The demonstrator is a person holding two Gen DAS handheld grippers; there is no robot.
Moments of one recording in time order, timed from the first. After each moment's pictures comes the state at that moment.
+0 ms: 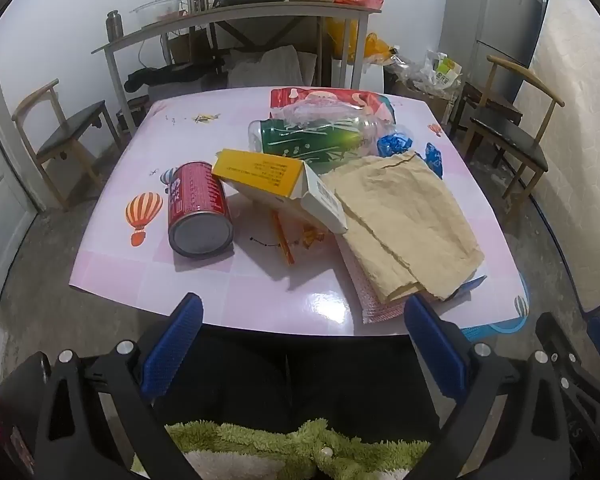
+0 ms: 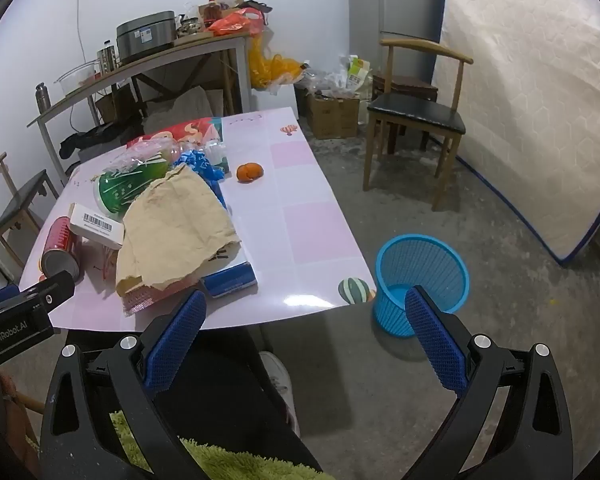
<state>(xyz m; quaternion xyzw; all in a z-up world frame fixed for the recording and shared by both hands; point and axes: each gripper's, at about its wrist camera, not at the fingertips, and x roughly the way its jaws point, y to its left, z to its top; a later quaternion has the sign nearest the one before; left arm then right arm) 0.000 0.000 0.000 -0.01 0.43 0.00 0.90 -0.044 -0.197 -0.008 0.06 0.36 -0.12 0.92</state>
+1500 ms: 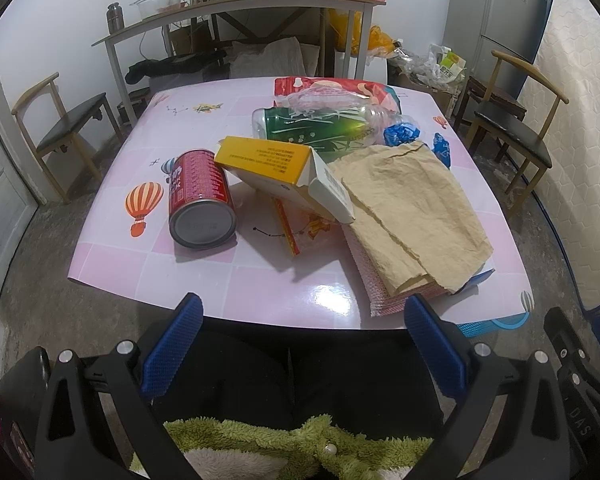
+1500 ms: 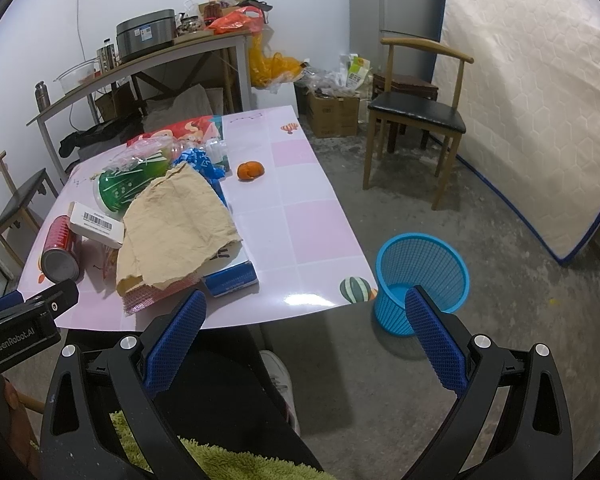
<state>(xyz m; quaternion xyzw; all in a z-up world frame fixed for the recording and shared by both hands) -0.002 0.002 -0.012 -0.01 0.44 0.00 0.90 -0.043 -0.199 -0.014 0.06 0.36 -0.12 0.92</state>
